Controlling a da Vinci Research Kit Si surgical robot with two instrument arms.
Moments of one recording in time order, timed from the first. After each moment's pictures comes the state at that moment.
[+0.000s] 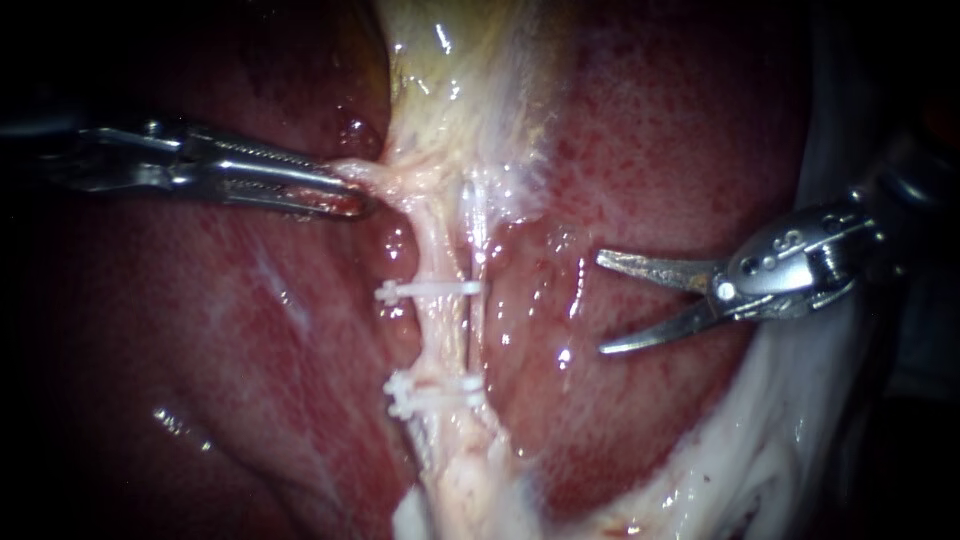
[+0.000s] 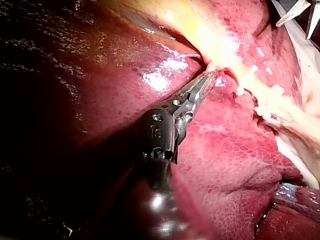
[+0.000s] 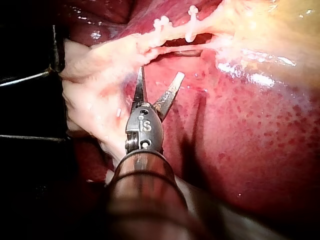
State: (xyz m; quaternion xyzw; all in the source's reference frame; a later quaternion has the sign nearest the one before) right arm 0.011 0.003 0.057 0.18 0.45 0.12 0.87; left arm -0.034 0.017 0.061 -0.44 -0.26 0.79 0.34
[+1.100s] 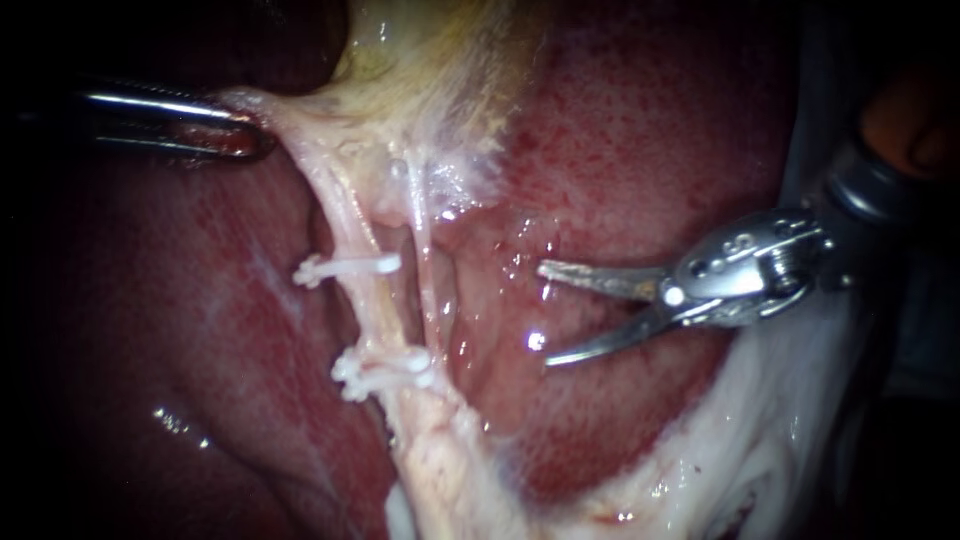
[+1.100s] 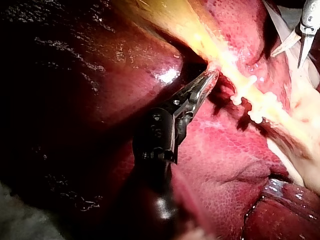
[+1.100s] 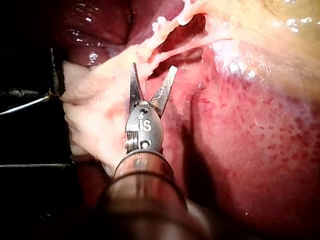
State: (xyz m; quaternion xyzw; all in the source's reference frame) right arm 0.019 0.002 0.057 0.27 0.47 0.10 0.83; left arm -0.029 0.020 0.052 -0.47 -0.24 0.77 0.36
